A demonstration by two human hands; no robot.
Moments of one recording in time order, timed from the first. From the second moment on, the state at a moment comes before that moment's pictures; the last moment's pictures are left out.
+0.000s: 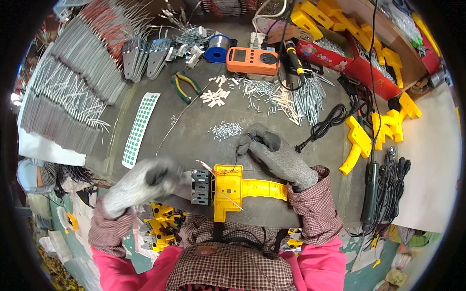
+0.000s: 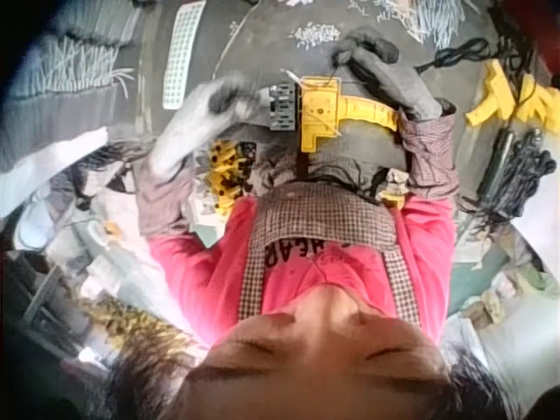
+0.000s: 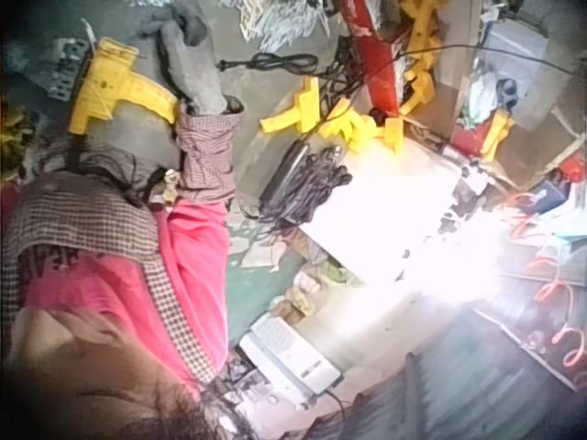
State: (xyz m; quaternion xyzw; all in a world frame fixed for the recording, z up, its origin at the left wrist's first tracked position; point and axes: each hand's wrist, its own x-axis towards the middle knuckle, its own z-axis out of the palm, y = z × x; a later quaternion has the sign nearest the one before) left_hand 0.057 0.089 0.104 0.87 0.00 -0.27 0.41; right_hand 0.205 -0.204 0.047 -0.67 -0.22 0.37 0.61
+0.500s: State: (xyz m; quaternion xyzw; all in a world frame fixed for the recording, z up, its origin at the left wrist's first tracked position) left_hand 0.088 0.037 0.060 0.86 -0.01 -0.01 0.52; right_hand 0.161 -0.192 0.075 -0.69 -0.20 0.37 0.59
